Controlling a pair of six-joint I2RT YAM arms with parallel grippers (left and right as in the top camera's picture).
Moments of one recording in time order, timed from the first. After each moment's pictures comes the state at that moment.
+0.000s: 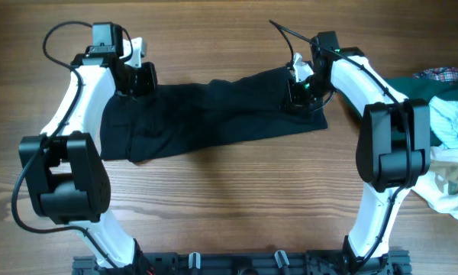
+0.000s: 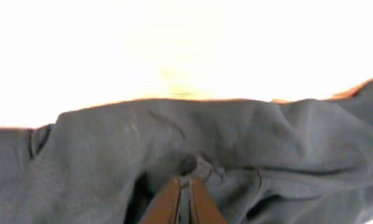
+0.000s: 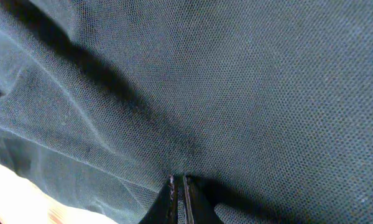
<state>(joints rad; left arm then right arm) 0.03 1.94 1.46 -0.72 0.30 -0.12 0.12 2.16 1.55 -0.88 -0.47 0.02</state>
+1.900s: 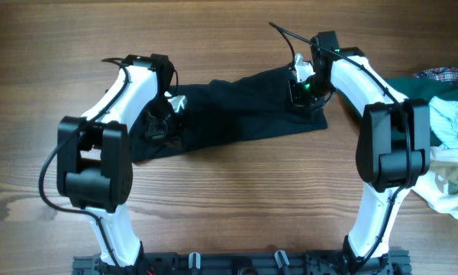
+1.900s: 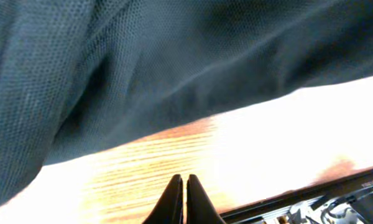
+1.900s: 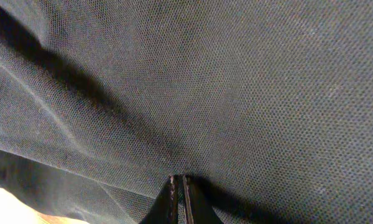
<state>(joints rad) -0.18 2.02 1.46 -1.29 0.32 -0.13 0.12 2.16 1.55 -0.87 -0.41 0.02</state>
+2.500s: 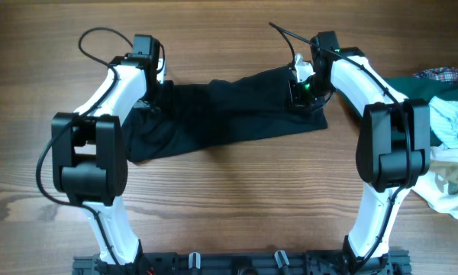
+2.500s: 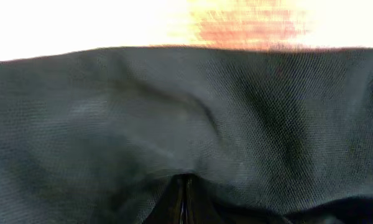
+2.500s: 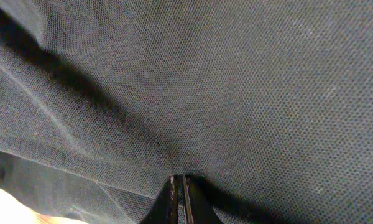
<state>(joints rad) -0.11 2.08 1.45 -0.77 0.04 -0.15 0.12 2.16 1.55 -0.87 -0.40 0.02</state>
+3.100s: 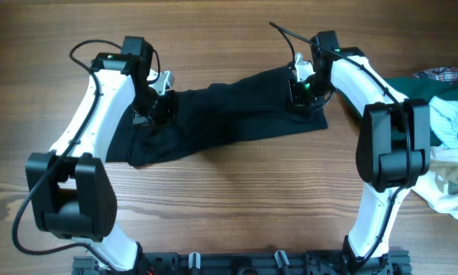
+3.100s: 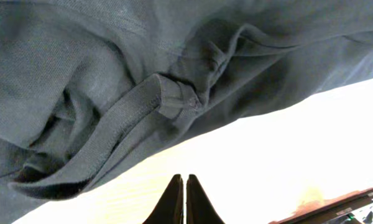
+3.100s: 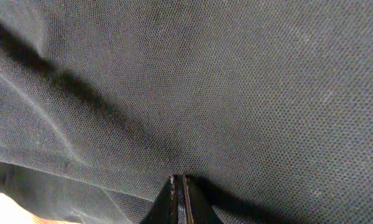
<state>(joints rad) -0.12 1.83 1.44 -1.17 0.34 -0.15 0.12 2.16 1.55 -0.86 -0.40 0.02</state>
